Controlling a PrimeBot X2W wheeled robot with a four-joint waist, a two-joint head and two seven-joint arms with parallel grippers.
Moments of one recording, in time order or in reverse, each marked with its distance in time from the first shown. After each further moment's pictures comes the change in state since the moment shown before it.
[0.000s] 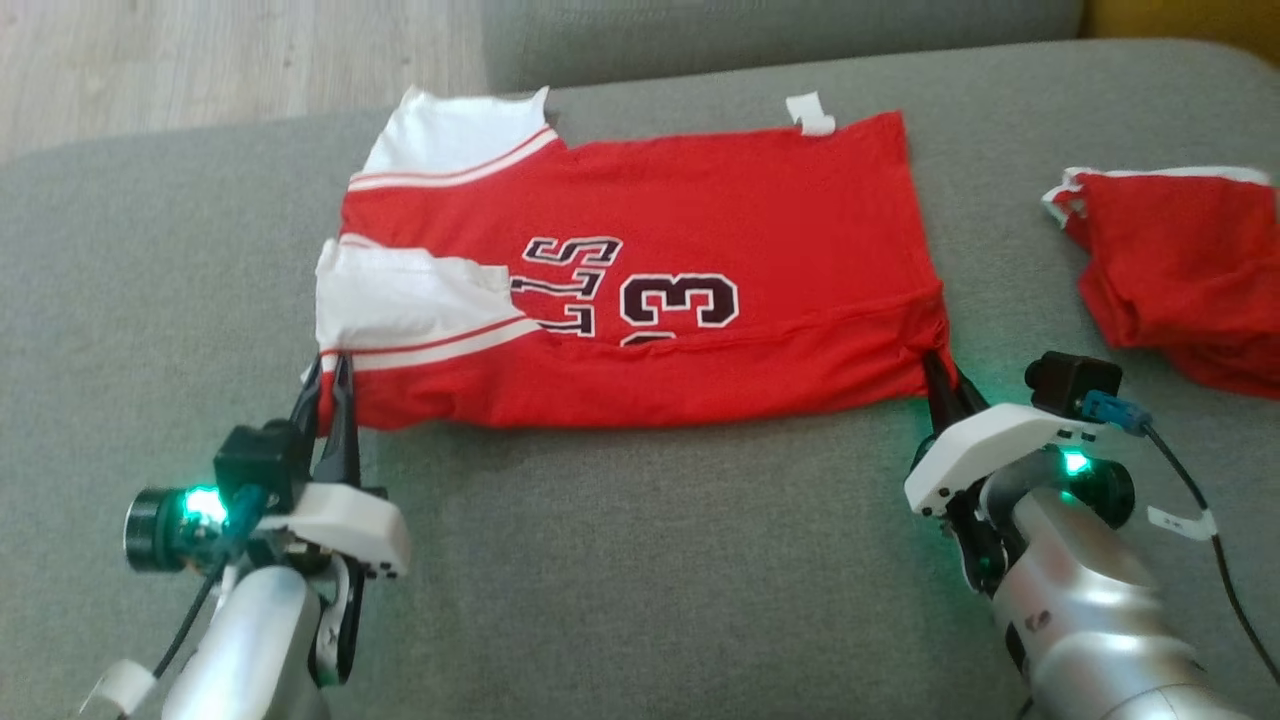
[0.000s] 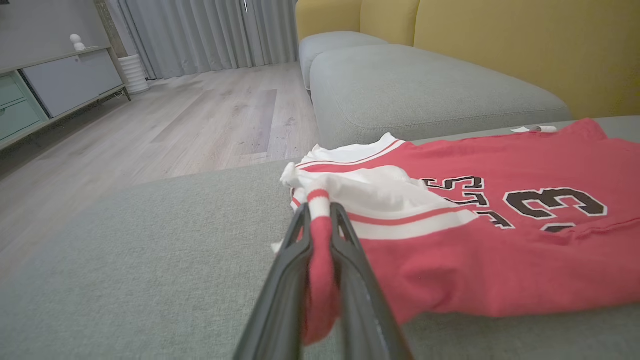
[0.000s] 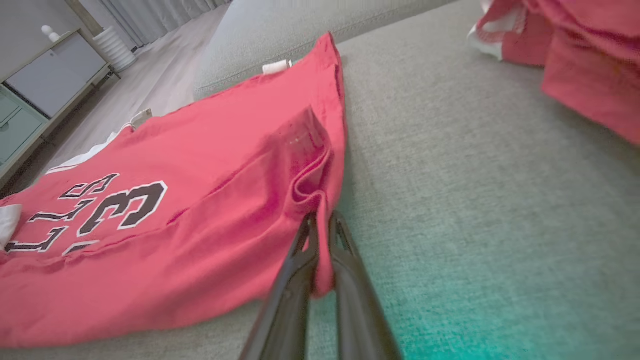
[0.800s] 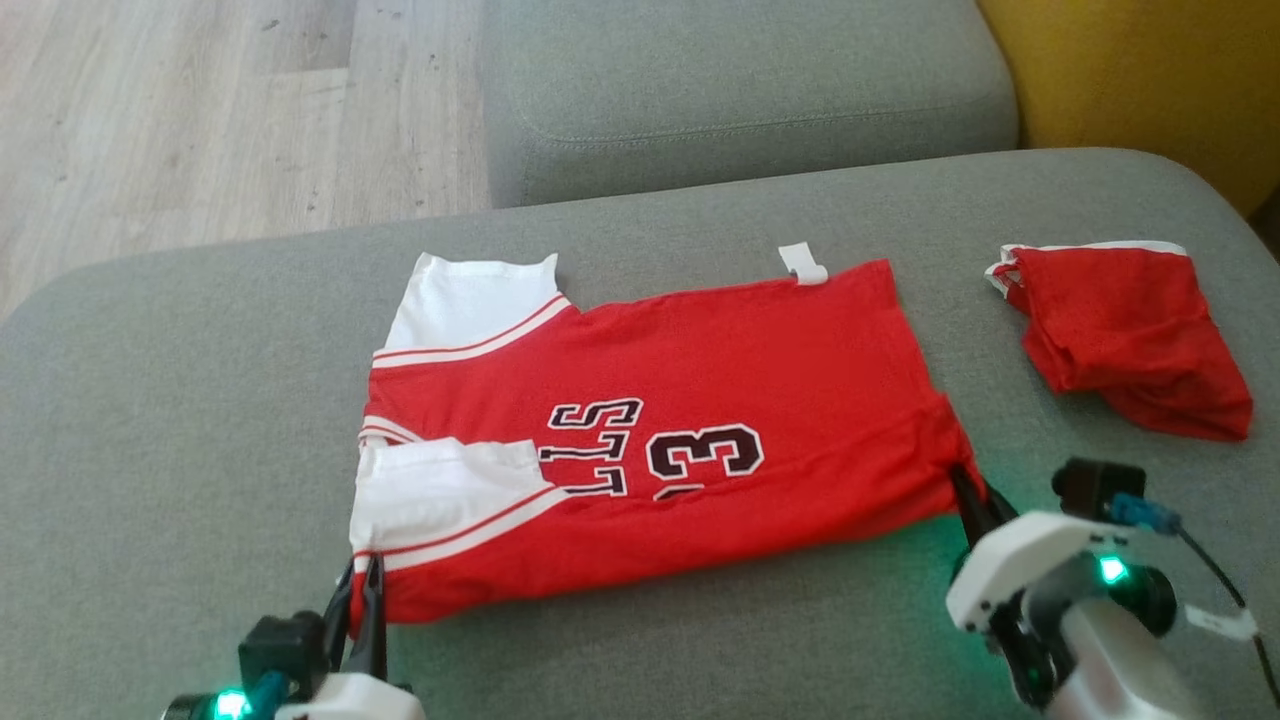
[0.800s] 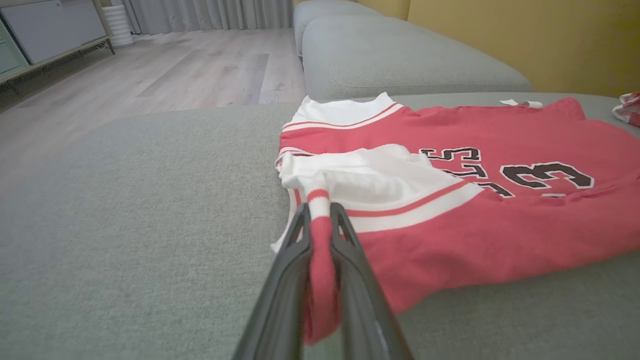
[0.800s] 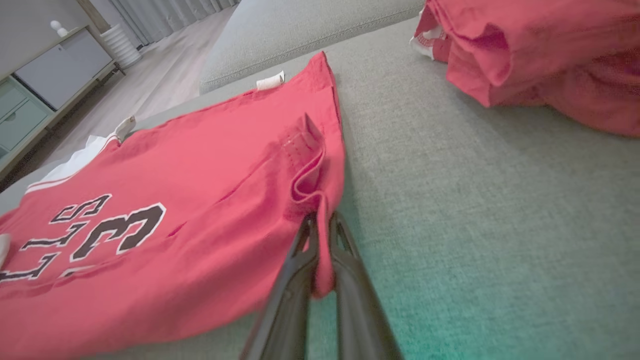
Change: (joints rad) left arm 0.369 0.019 -0.023 -0.212 -0.070 0.050 0.081; right arm 0.291 -0.061 -0.049 -0.289 -0.052 0.000 0.151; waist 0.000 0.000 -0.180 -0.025
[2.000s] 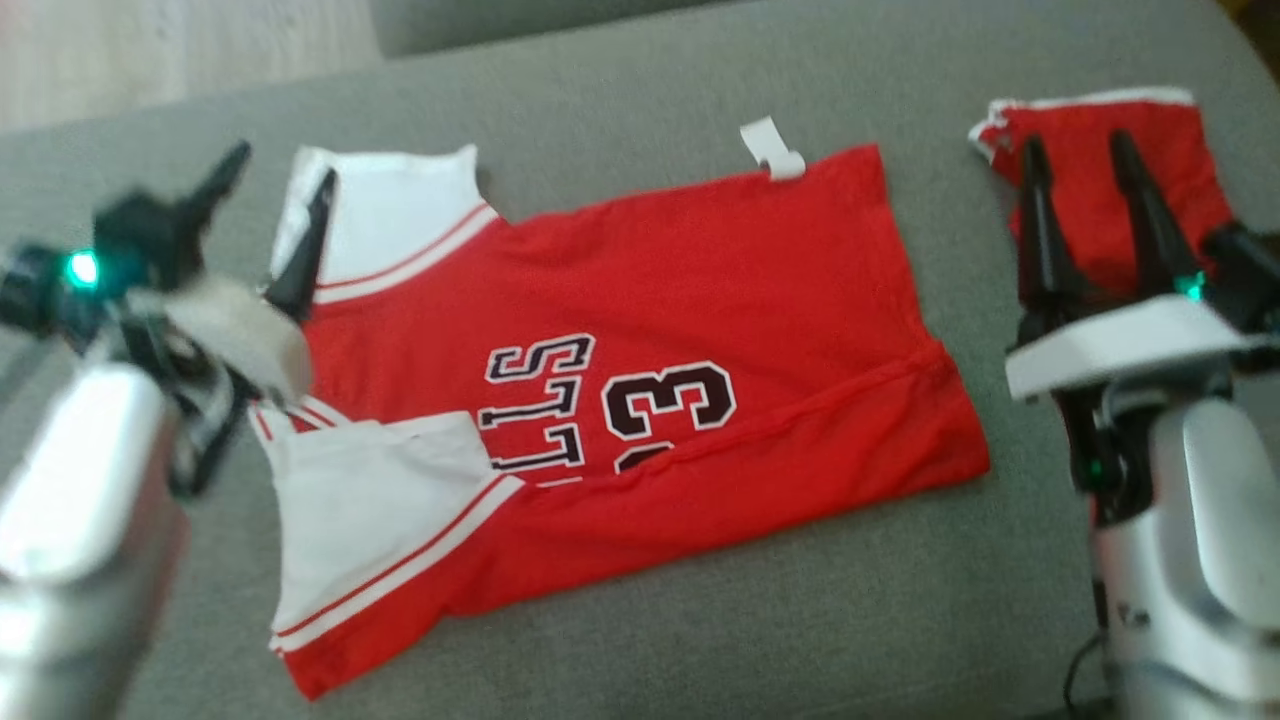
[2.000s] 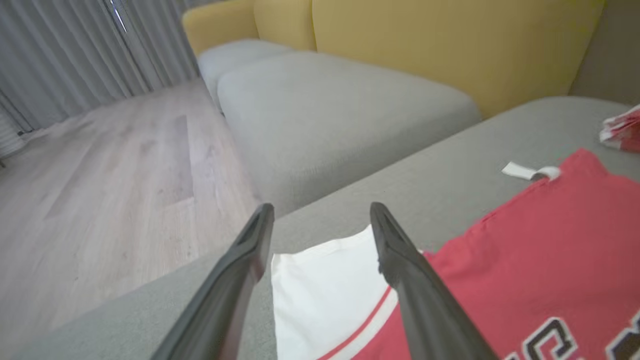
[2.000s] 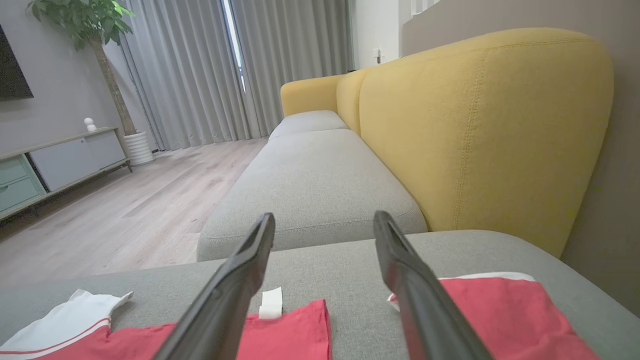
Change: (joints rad) left arm -0.632 0.177 -0.026 0.107 -0.003 -0.277 0.156; right arm -0.052 0.052 -0.189 -0.711 -0.230 0.000 0.059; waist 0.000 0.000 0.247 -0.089
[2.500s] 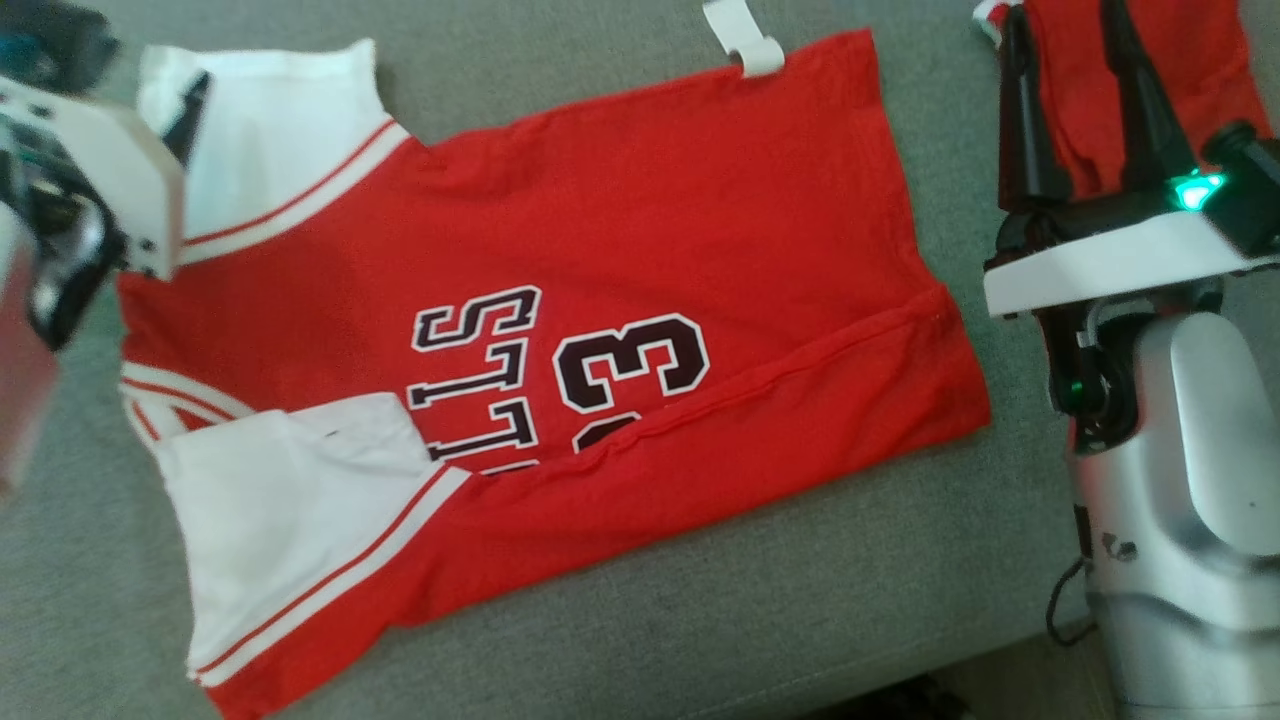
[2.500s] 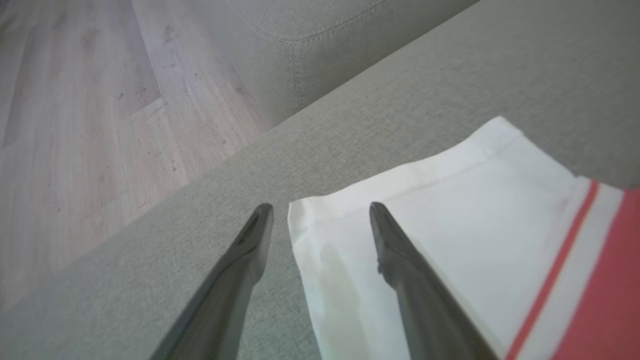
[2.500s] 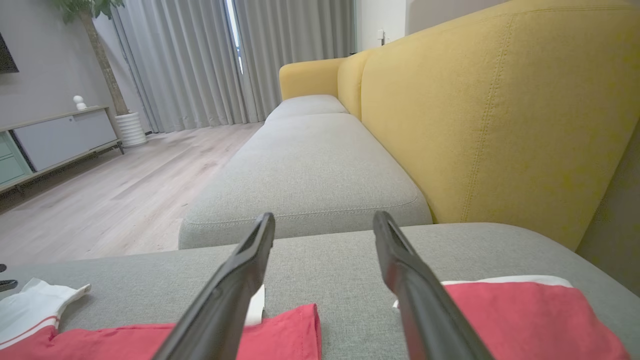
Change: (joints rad) left arm -0.394 0.130 -0.236 0.320 -0.115 -0.056 0.244; right arm -0.154 0.000 0.071 0.013 0.018 0.000 -0.059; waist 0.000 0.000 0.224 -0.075
